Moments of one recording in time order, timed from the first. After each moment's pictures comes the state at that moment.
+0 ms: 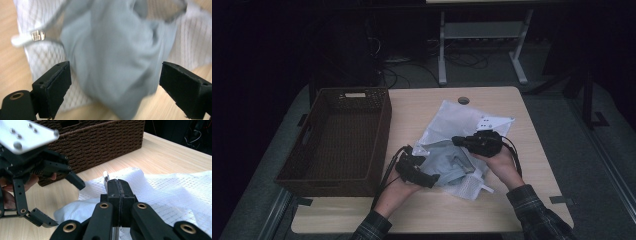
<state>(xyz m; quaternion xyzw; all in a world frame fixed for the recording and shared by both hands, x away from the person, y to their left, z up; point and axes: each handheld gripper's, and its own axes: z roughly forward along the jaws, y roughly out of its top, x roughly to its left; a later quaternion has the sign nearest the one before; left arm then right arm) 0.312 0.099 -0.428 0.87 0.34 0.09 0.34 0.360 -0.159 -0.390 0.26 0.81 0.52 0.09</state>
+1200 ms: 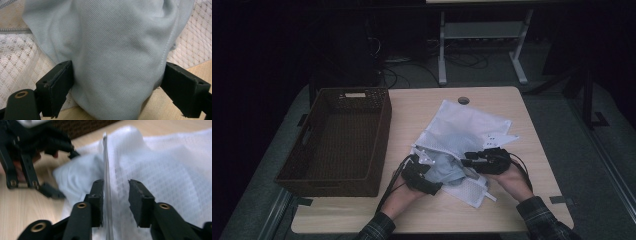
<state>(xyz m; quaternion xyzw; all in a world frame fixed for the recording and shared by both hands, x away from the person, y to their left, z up) 0.314 0.086 -0.463 0.89 0.32 0.07 0.32 0.331 -0.183 -0.429 0.29 0.83 0.46 0.08</state>
